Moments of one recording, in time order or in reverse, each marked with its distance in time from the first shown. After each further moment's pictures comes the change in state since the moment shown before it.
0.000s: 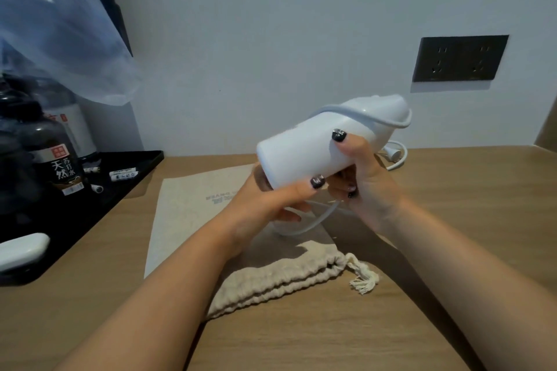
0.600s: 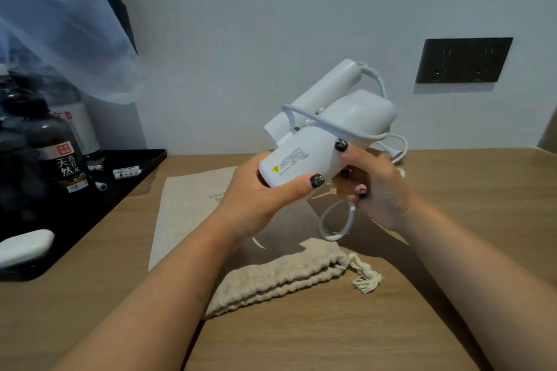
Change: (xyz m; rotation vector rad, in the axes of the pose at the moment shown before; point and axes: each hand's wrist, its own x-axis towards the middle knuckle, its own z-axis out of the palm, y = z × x) left_hand 0.001 0.001 -0.004 0.049 0.145 0.147; right_hand 0.004 0.000 -0.015 0.037 -0.182 0.007
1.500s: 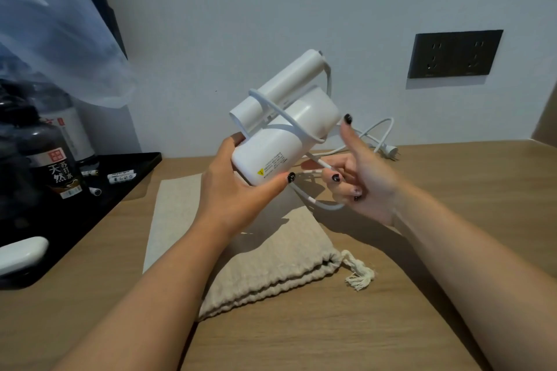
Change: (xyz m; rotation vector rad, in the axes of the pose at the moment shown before) left_hand 0.008 -0.012 -0.012 0.515 0.359 0.222; right_hand 0.000 -0.012 0.002 -0.040 0.037 0.336
